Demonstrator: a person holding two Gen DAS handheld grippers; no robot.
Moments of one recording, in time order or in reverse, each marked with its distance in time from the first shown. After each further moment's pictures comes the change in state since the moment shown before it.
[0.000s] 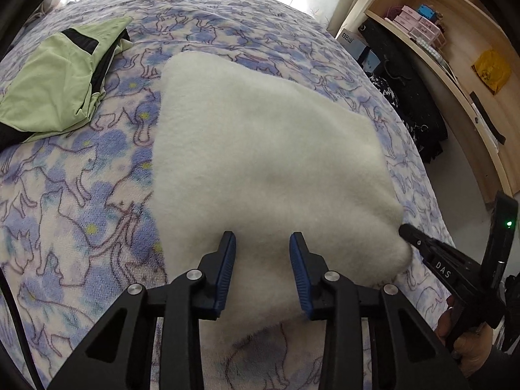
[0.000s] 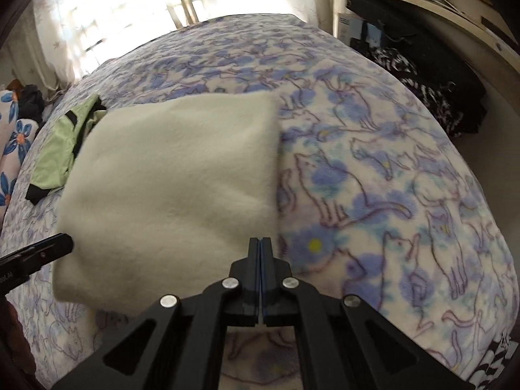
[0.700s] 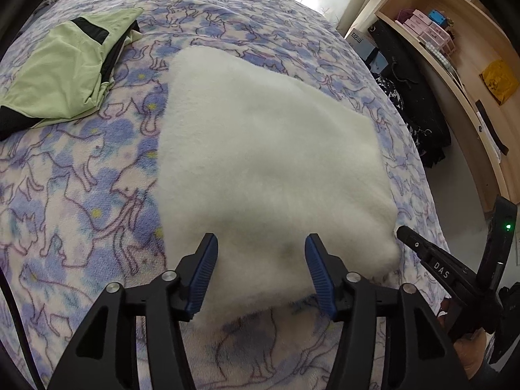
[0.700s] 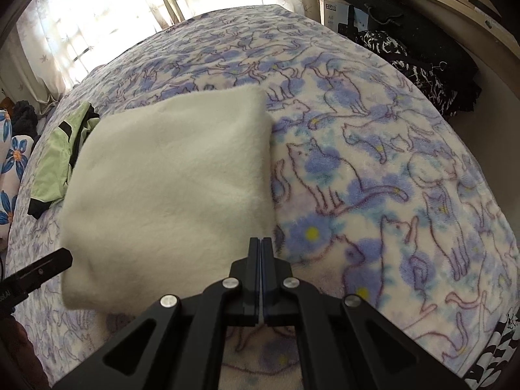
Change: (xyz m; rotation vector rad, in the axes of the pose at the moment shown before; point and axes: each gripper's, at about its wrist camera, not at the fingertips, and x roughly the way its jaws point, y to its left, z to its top) left arm -0.014 -0.001 0.001 -0.049 0.040 0.012; right arm -0.009 -0.002 0.004 0.063 0.029 0.016
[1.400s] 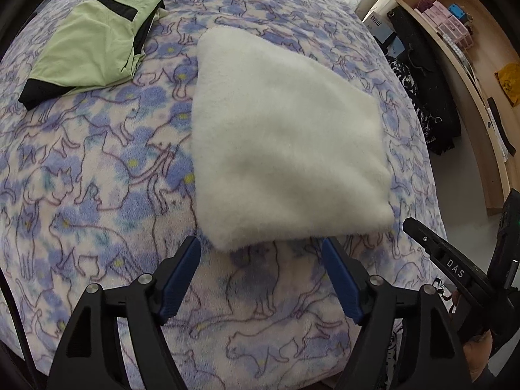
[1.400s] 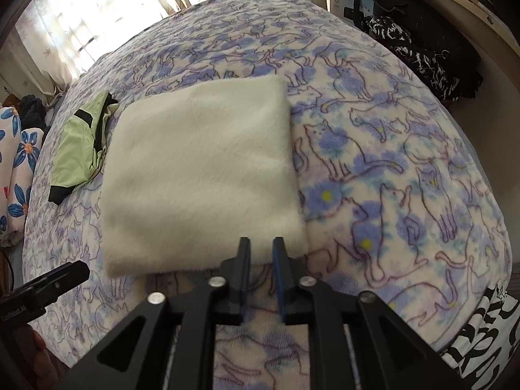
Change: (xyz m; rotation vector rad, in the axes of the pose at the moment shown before) left arm -0.045 0.002 -0.018 -0.060 0.148 0.056; right arm -0.050 0.022 -0.009 0.016 0.120 0.030
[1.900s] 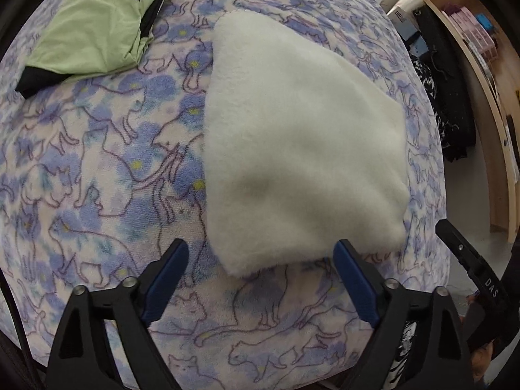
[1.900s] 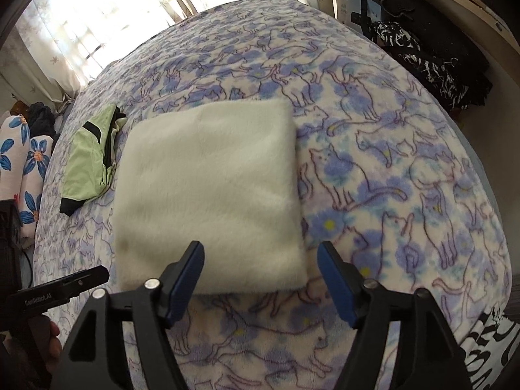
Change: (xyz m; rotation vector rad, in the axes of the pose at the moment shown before) left arm 0.025 0.017 0.037 -0.088 0.098 0.013; right arm -0.006 -0.009 0.034 0.001 -0.021 0.064
